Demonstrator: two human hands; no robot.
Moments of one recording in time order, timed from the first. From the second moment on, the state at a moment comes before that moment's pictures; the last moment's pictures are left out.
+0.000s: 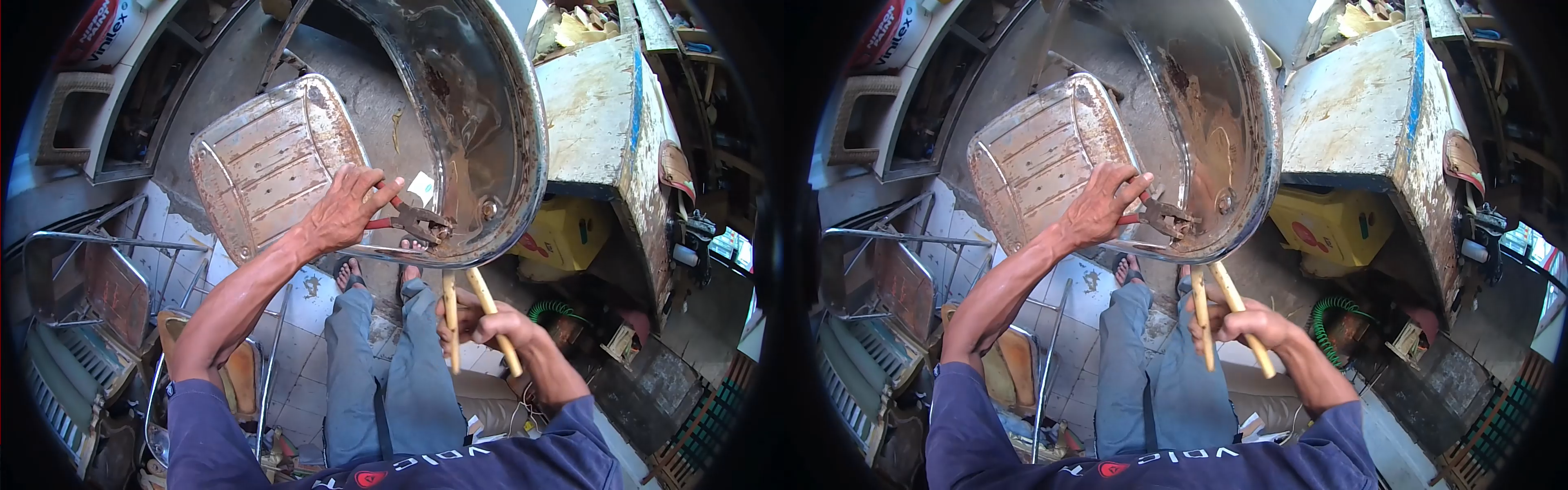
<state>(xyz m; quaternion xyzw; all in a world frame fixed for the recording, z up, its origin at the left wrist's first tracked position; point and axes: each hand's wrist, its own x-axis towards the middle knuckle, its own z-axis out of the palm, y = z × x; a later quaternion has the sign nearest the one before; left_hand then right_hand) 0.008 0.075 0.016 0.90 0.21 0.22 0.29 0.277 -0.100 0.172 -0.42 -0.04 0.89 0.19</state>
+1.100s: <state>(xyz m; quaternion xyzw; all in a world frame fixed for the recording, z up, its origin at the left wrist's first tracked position) -0.008 -0.007 0.172 0.34 0.41 -0.04 0.85 0.234 -0.117 0.027 -0.65 -0.55 0.43 0.28</state>
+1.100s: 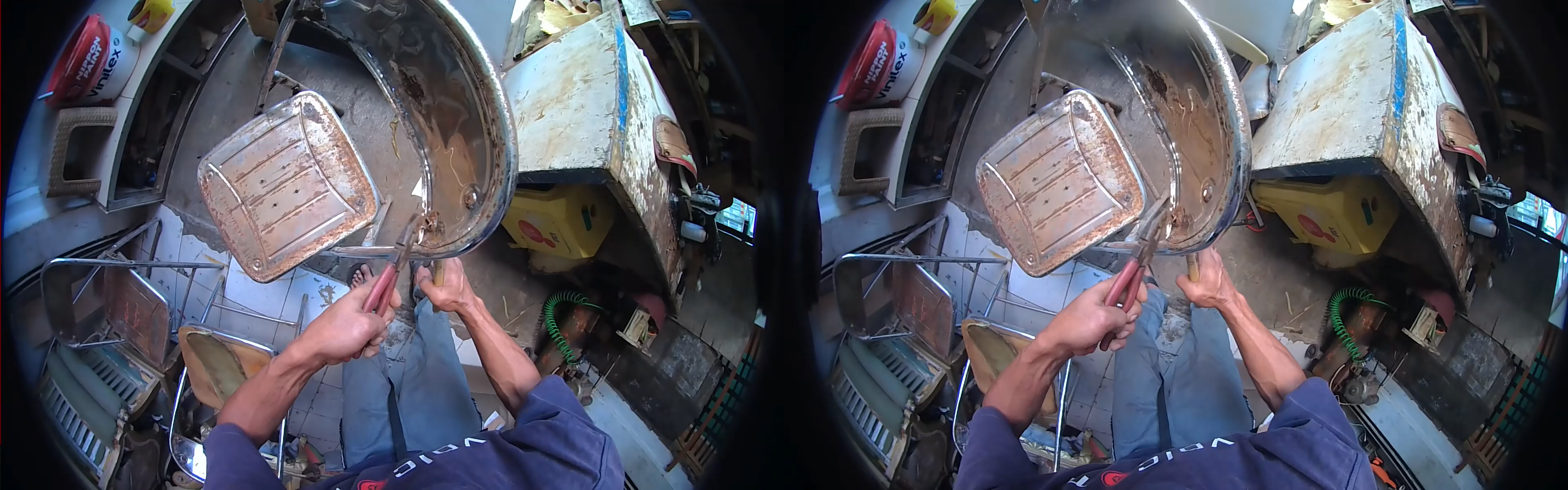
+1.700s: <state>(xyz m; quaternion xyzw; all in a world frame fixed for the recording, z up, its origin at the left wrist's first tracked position) -0.019 -0.007 0.097 0.81 0.41 0.18 0.38 0.279 -0.093 0.163 -0.45 -0.15 0.86 0.17</state>
